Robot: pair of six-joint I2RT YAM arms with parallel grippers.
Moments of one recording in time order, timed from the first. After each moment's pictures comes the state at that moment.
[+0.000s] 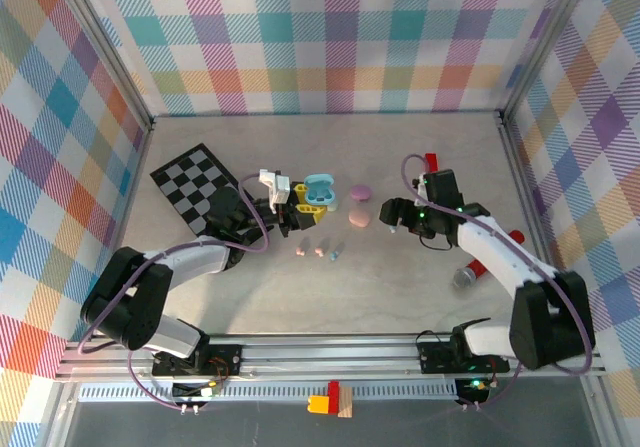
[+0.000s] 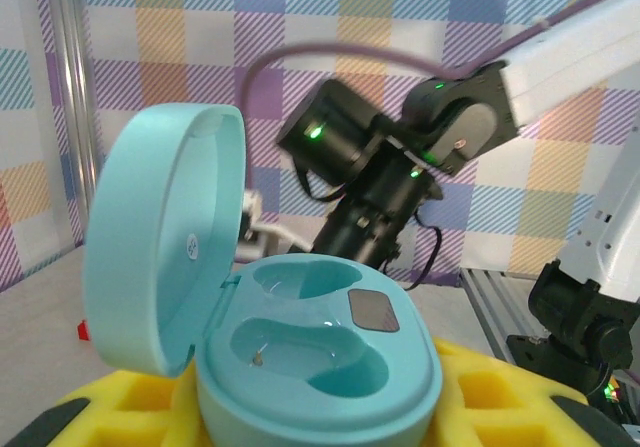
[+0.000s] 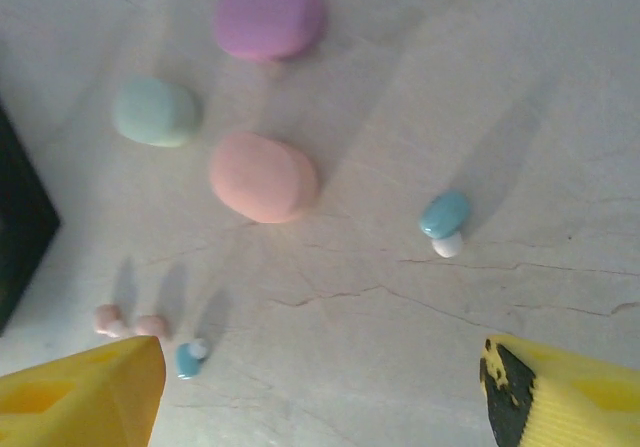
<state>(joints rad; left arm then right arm) -0.46 1.44 0.62 1.09 0.95 -0.24 0.28 1.34 0.83 -0.46 -0.30 0.52</state>
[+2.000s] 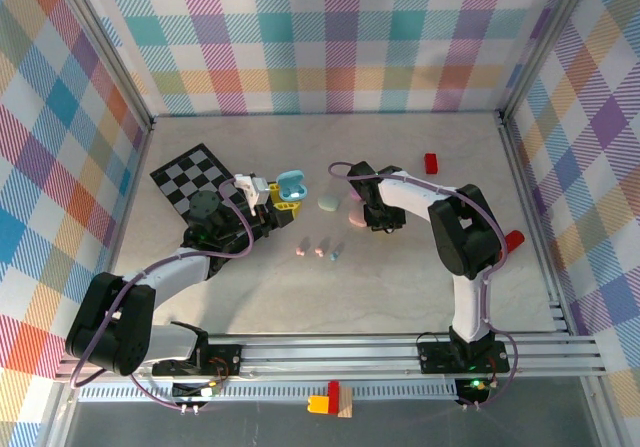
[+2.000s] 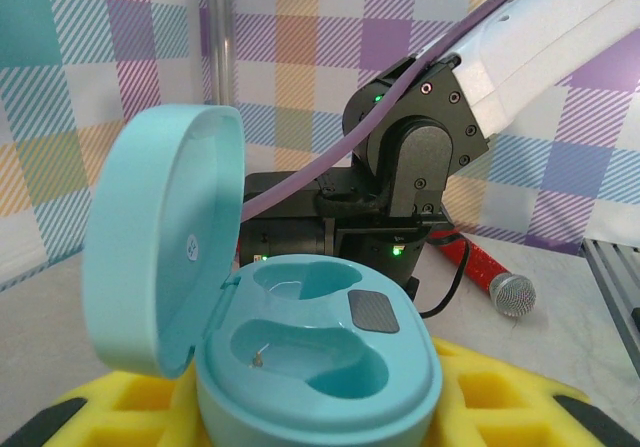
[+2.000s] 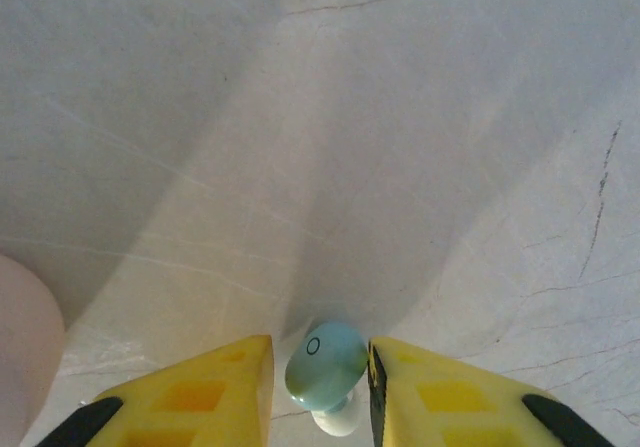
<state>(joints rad) -0.31 1.30 0.50 0.89 0.85 -0.09 0.56 1.99 1.37 -0.91 0.32 0.53</state>
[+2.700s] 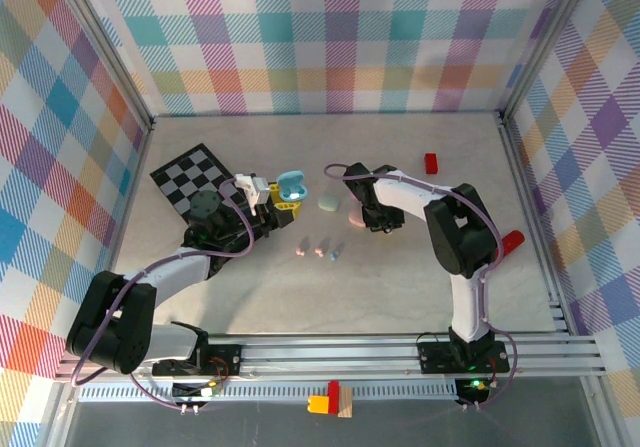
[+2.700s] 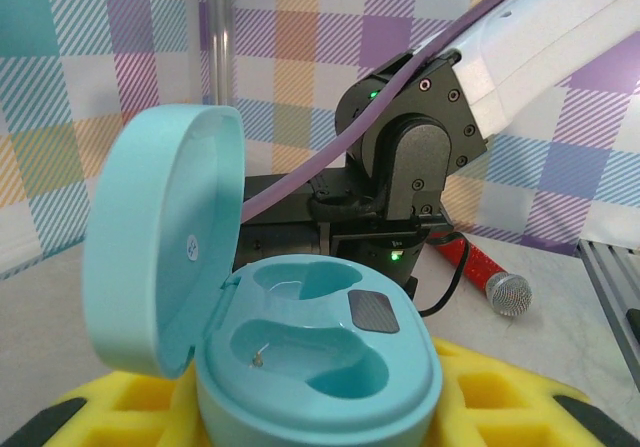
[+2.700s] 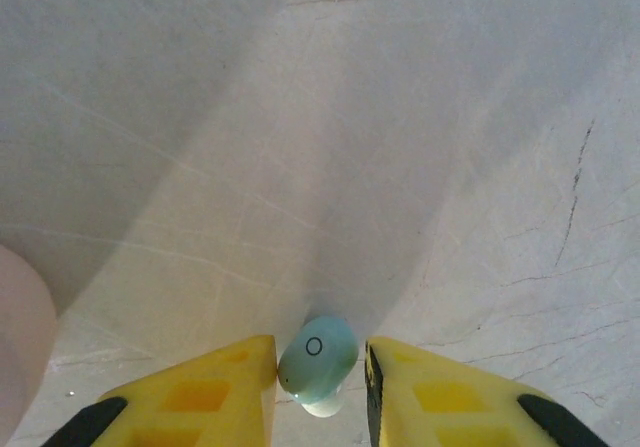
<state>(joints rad) -0.31 1.31 0.50 0.89 0.85 -0.10 0.58 2.02 1.41 -0.97 0.37 0.52</state>
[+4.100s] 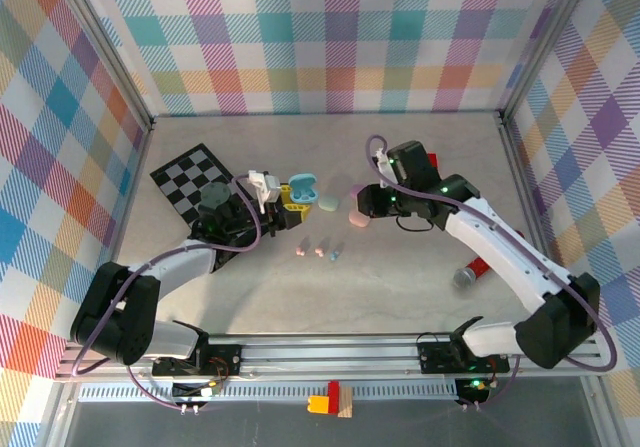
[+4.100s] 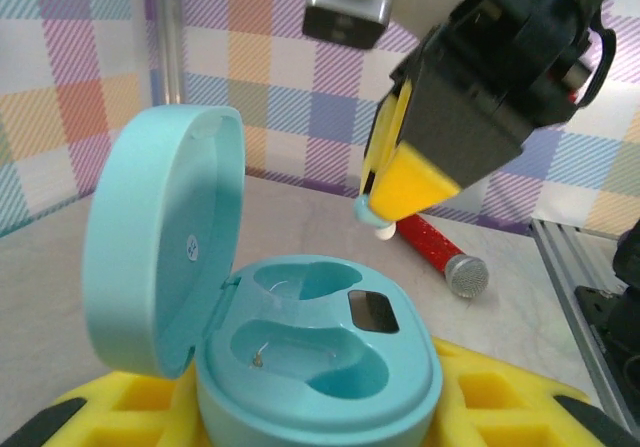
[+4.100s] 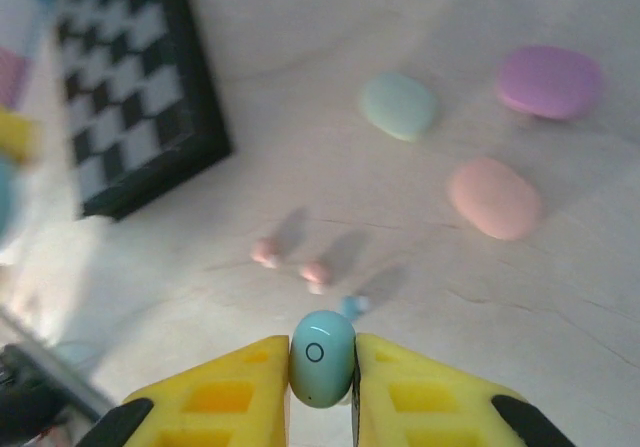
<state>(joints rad) -0.37 1.36 0.59 0.79 0.91 -0.07 0.58 1.31 1.24 -0.74 -0.27 0.39</state>
